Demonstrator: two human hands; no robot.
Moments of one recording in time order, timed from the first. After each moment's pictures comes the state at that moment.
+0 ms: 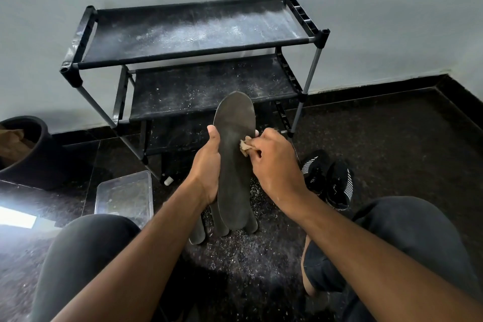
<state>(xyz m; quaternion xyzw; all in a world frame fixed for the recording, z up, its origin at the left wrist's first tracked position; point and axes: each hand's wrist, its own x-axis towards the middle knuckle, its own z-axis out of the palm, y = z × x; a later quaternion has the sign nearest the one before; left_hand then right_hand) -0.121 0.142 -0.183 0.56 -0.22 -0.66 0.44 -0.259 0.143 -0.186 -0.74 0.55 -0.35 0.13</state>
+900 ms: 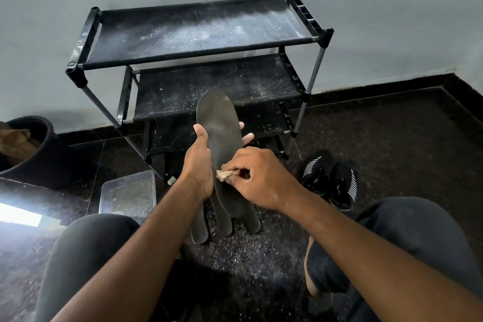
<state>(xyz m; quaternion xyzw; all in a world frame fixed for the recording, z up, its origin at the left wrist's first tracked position) -0.106 0.131 -0.196 0.46 -0.19 -0.70 0.51 -0.254 0.155 -0.178 -0.82 0.40 -0.28 0.30</state>
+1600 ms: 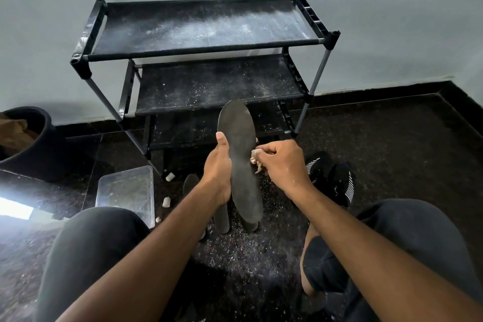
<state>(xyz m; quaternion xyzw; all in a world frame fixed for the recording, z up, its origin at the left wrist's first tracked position) -0.129 0.139 -0.216 0.62 -0.23 -0.60 0.44 -0.266 0.132 -0.204 -0.58 0.64 -0.35 0.37</state>
